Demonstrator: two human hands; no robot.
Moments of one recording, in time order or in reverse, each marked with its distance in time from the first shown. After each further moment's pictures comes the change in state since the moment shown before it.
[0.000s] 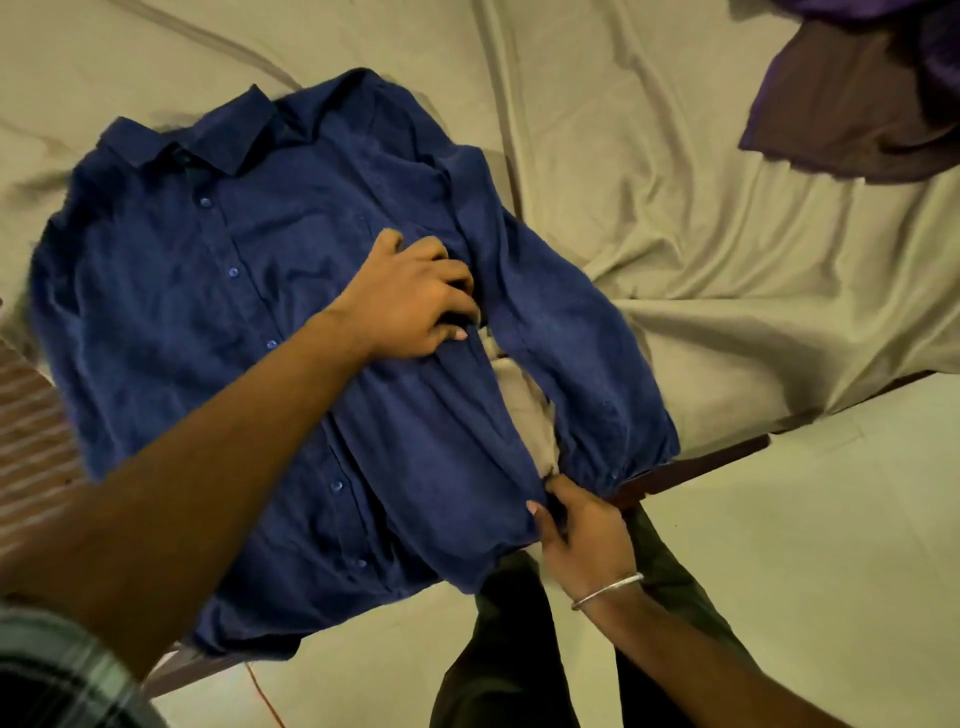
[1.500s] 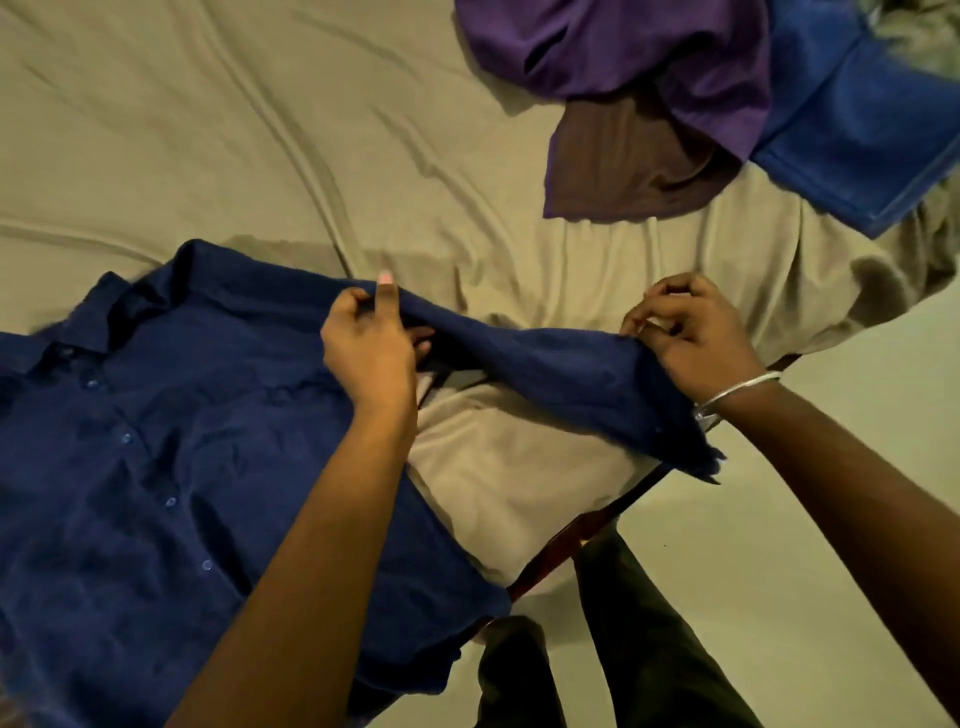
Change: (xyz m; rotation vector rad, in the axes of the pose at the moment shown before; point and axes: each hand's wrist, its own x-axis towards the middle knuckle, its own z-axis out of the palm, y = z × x) left_hand 0.139 0.114 -0.064 -1.458 0.829 -1.237; right_hand 0.151 0.066 -0.247 0.169 0.357 -0.167
